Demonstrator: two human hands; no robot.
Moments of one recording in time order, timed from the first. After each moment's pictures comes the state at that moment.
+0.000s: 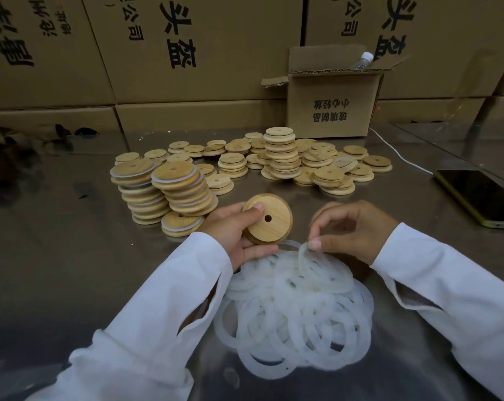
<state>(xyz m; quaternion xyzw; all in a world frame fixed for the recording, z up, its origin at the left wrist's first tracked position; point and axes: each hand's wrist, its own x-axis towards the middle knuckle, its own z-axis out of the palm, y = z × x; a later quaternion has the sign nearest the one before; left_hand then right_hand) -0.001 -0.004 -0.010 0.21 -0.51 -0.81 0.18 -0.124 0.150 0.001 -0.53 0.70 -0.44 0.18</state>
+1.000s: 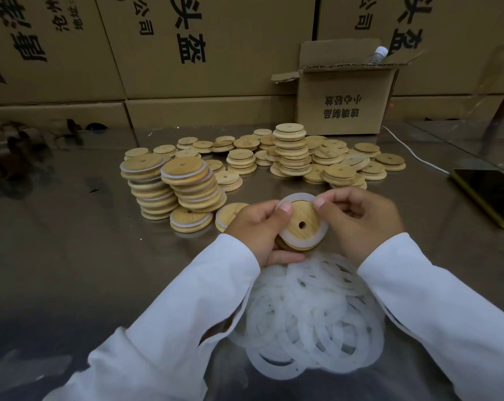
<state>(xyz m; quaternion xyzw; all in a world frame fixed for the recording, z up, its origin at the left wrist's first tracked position) 0.001 0.021 -0.005 0.17 -0.62 -0.75 0.16 -0.089 0.125 -0.007 -0.30 0.70 -0.65 0.01</state>
